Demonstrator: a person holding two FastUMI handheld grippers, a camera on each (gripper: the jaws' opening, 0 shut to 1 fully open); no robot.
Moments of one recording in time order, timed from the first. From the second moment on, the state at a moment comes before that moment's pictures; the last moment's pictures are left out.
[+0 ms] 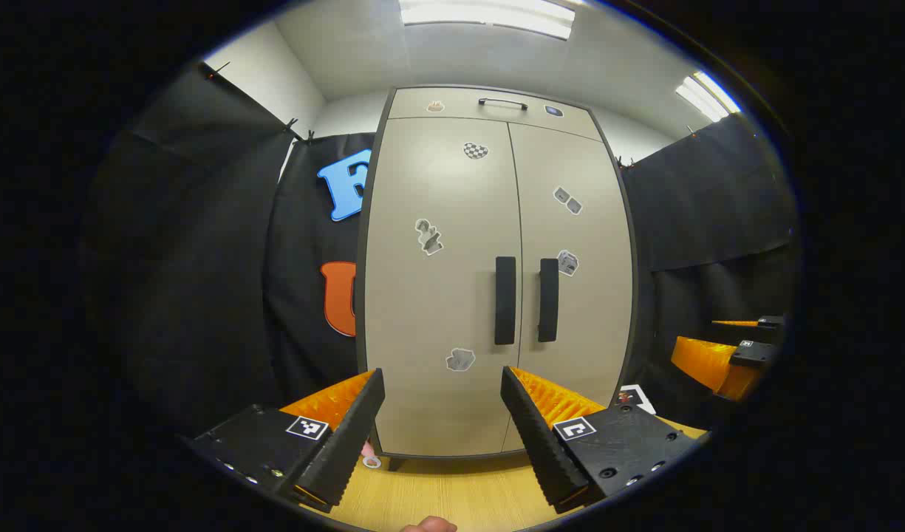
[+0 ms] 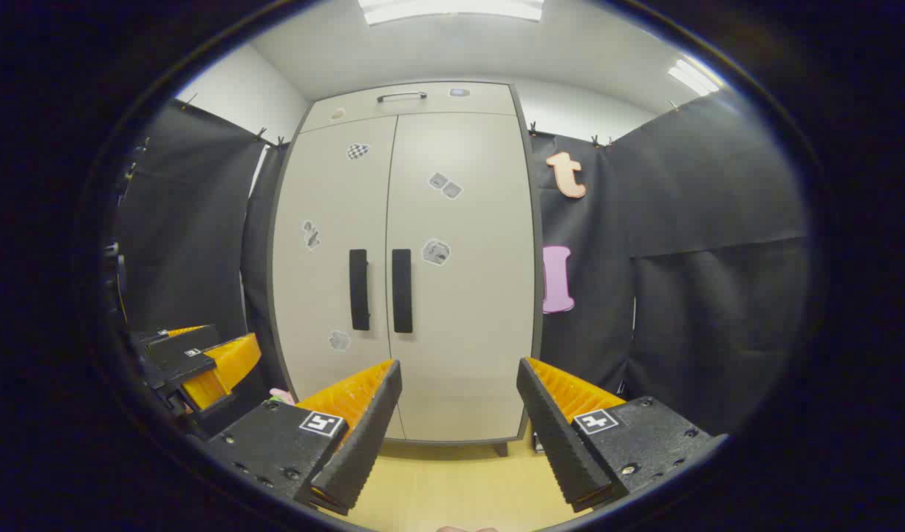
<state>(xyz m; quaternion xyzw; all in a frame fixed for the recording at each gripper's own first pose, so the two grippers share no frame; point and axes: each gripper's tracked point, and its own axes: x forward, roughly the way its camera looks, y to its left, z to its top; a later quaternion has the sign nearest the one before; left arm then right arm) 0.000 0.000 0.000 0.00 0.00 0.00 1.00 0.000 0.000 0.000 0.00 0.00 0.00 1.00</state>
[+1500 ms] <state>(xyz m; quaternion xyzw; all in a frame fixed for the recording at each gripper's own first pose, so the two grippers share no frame) -0.009 0.021 -0.015 0.00 0.02 0.02 1.00 0.089 0.072 0.038 -0.01 -0.01 0.07 1.00</state>
